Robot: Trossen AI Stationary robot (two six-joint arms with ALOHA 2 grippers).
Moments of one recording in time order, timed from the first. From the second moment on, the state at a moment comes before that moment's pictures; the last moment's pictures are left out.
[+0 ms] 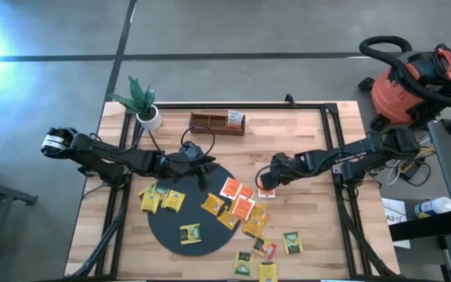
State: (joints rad) left arm -0.14 1.27 0.80 0.03 -0.44 -0.51; right arm 0.05 1.42 0.67 -0.34 0.05 1.25
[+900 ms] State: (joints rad) left arm -0.10 1.43 0.80 0.07 -0.38 -0.69; right arm -0.28 1.62 0.68 -0.07 -0.05 1.20
